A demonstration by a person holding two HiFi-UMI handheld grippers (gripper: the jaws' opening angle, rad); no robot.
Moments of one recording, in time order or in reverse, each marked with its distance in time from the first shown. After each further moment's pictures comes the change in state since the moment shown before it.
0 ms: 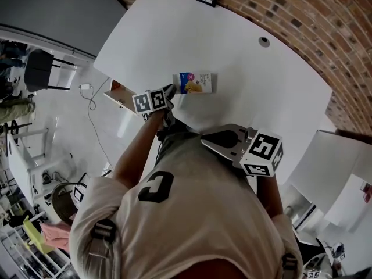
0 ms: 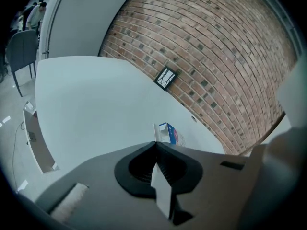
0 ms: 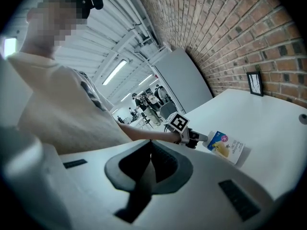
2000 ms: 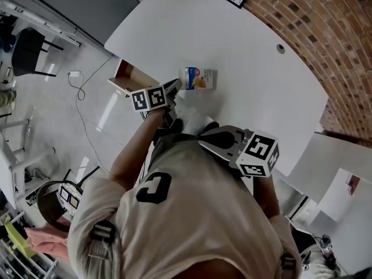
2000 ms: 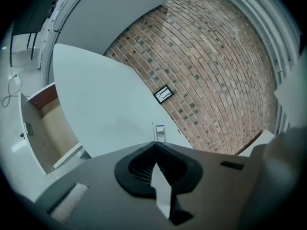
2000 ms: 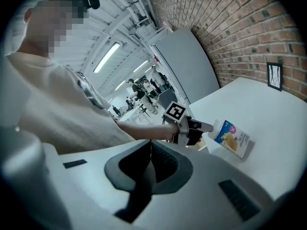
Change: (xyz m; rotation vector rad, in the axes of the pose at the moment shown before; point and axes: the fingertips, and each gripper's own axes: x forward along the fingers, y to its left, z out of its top) left arm -0.089 0.068 0.020 -0.144 -0.079 -0.268; right arm 0.160 0.053 0.005 0.018 0.170 -0.061
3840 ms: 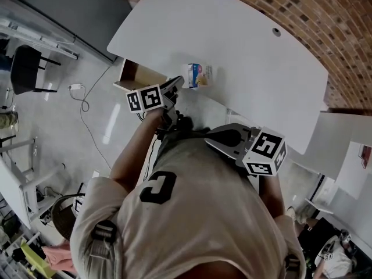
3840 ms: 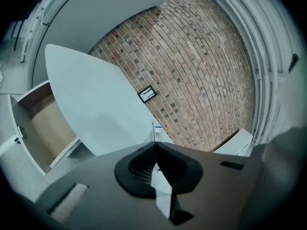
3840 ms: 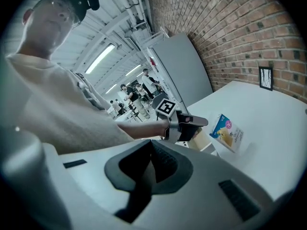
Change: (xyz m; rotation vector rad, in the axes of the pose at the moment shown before) left arm -0.061 -0.027 0.002 0.031 0.049 -0.211; right arm 0.035 0.048 -0.005 0.028 -0.070 -0.129
